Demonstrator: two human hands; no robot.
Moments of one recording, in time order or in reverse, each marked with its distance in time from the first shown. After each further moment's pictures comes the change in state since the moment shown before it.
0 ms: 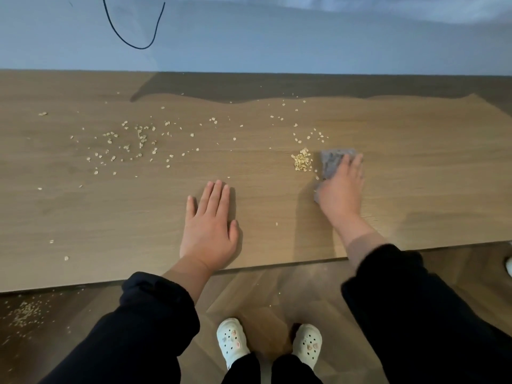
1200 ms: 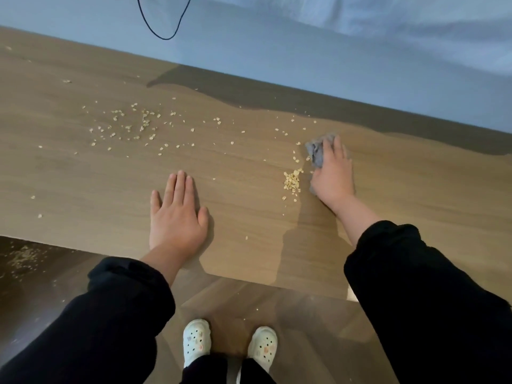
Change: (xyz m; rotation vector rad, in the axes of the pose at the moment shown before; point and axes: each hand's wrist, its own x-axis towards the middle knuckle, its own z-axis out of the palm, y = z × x) left_hand 0.015 0.023 0.004 0.055 0.051 -0.485; right_hand 0.101 -0.016 -0.010 -0.085 -0.100 -0.521
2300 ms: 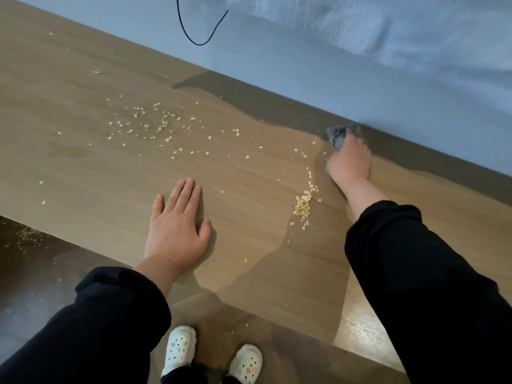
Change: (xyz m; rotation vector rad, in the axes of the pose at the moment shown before) left_hand 0.002 -0.003 0.007 -0.080 0.104 -0.007; right_hand 0.108 -0.013 0.002 0.029 0.073 -0.017
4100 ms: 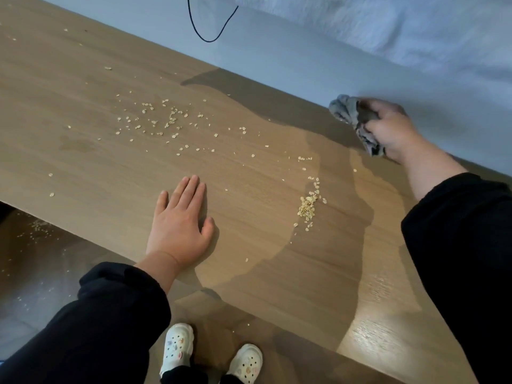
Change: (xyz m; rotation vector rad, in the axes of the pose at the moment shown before) left_hand -0.001 0.000 -0.001 0.014 0.001 0.004; right_hand 0.038 -0.007 -0.074 0.549 -0.233 -0.114
